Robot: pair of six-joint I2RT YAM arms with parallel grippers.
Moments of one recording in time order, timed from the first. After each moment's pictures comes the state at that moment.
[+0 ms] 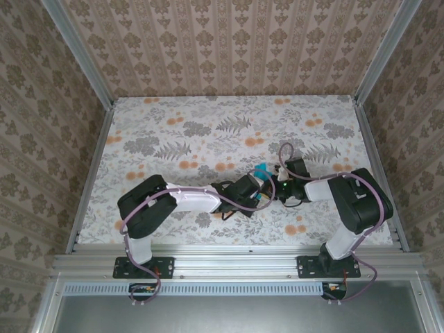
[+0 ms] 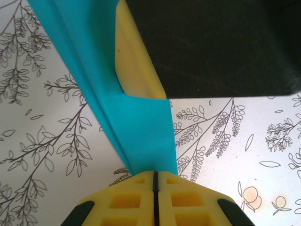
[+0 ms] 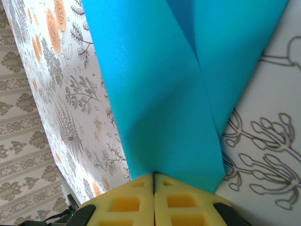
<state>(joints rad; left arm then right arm) -1.11 1.85 1.01 -0.14 -0.03 -0.39 0.27 1.68 0.55 0.22 -0.67 0.84</state>
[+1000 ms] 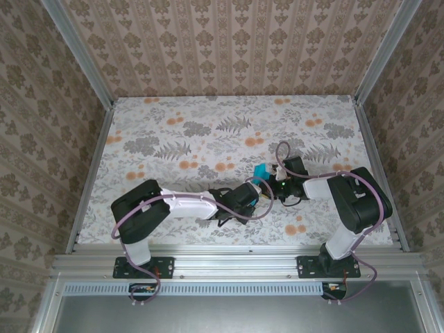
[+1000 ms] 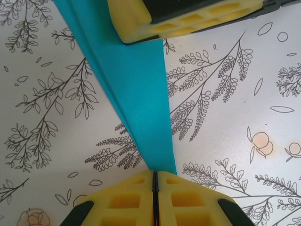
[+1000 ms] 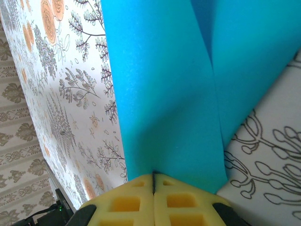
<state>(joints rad) -1.17 1.78 0.94 -0.20 -0.11 -0.38 0.28 1.69 0.59 0.14 -0.65 0.76</state>
